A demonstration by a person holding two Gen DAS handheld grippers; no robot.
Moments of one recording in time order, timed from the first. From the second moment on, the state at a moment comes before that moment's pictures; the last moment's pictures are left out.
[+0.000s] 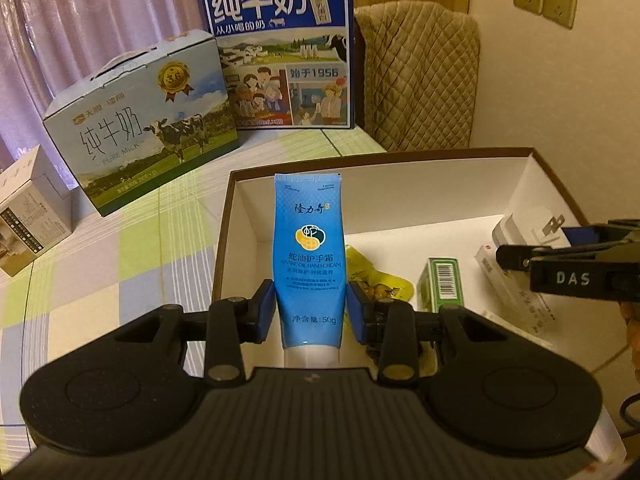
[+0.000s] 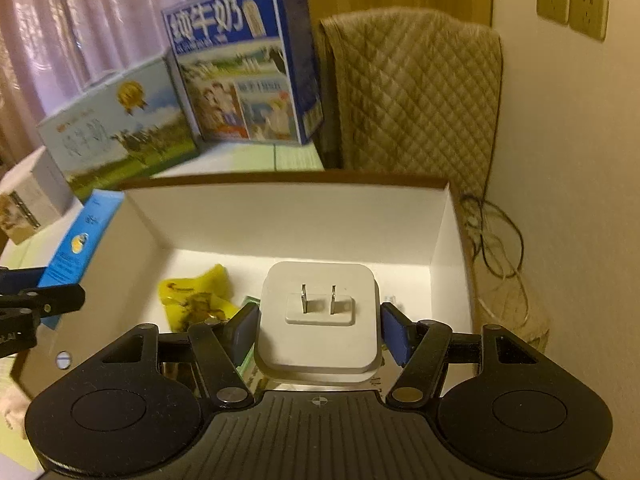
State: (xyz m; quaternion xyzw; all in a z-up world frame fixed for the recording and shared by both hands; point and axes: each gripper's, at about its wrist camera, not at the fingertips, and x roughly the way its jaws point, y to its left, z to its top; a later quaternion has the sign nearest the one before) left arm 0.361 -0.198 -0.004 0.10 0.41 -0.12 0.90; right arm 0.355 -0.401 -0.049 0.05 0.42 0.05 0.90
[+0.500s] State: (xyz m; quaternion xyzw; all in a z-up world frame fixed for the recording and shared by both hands) left arm 0.388 -0.206 -0.028 0.11 0.42 -0.11 0.89; right arm 0.392 -0.406 -0.070 0.11 0.44 0.04 0.89
